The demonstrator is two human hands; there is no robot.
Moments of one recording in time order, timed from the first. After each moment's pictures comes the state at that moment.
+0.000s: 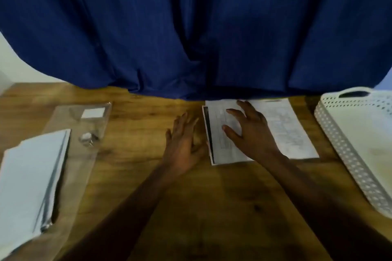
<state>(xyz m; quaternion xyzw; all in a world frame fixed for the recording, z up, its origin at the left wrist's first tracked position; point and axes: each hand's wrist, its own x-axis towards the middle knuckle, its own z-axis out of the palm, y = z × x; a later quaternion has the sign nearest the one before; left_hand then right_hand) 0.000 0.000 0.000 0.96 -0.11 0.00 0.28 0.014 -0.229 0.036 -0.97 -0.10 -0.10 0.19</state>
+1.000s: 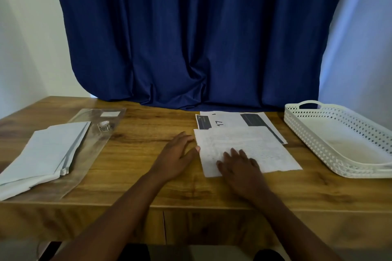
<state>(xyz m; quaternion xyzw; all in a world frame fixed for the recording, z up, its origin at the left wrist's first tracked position) -0.111 0.015 -0.035 0.91 -0.17 0.11 0.35 -0.157 -0.216 -0.030 -0.99 -0.06 -0.02 0.14</state>
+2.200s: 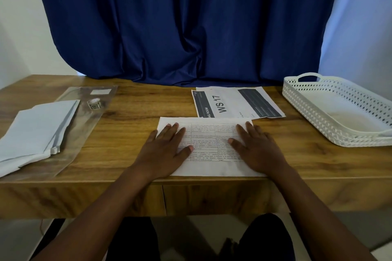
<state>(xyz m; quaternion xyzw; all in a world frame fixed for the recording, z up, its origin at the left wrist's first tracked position) -0.164 0.031 -0.036 0.98 -0.17 0.00 0.07 -0.168 -0.258 -0.034 -1.00 -0.03 0.00 0.07</state>
